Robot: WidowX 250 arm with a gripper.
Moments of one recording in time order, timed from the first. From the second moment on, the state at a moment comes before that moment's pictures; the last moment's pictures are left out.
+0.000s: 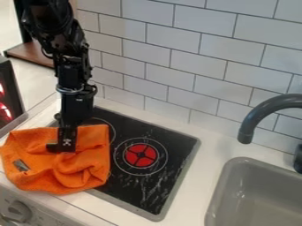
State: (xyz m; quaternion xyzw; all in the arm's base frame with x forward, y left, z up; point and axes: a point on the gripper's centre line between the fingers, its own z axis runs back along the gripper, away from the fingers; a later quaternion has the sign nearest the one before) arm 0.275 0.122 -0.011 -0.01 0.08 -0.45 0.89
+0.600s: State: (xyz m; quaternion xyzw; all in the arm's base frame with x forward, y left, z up) arm 0.274 0.118 -0.005 -0.02 0.07 -0.46 0.89
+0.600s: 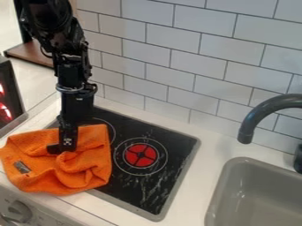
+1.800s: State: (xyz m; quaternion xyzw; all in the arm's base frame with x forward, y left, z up) arm 0.350 0.143 0.037 0.04 -0.01 -0.44 0.90
